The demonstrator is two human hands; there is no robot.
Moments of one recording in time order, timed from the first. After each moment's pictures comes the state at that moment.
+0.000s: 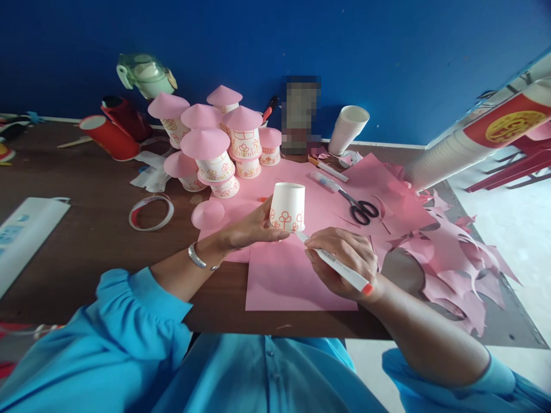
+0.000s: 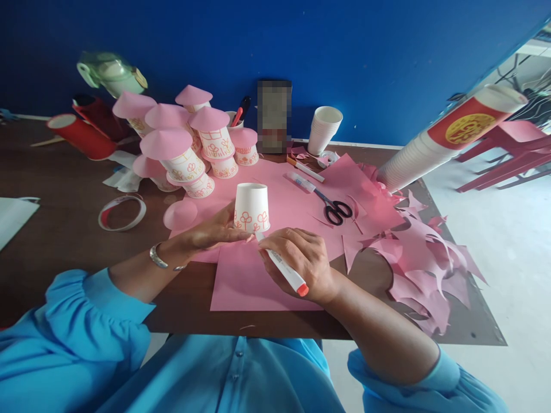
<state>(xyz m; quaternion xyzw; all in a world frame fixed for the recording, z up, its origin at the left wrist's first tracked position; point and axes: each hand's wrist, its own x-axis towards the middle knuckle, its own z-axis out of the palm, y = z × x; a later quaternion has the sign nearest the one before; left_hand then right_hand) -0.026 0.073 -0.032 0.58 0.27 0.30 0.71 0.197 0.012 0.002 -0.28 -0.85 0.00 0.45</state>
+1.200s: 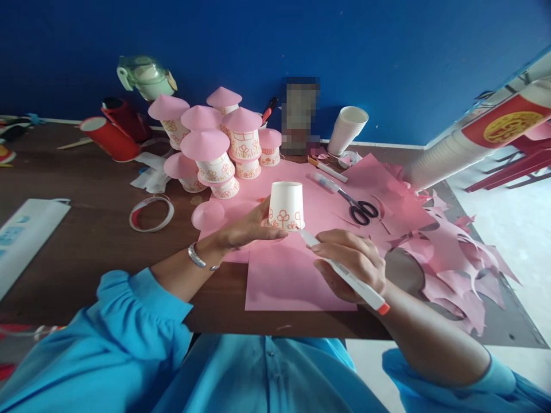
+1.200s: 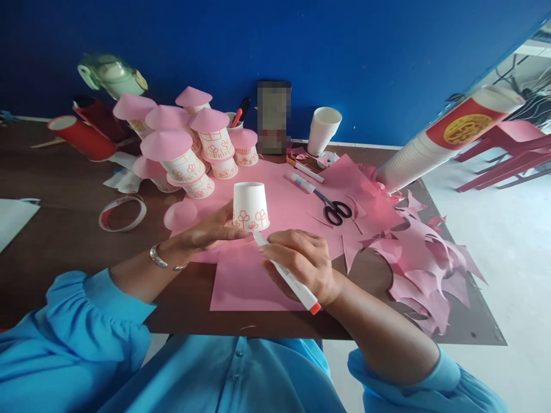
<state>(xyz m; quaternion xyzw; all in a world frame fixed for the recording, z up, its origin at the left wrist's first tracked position) -0.028 0.073 -0.021 0.57 0.27 0.31 0.71 0.203 0.012 0.000 -0.23 -0.84 -0.01 0.49</state>
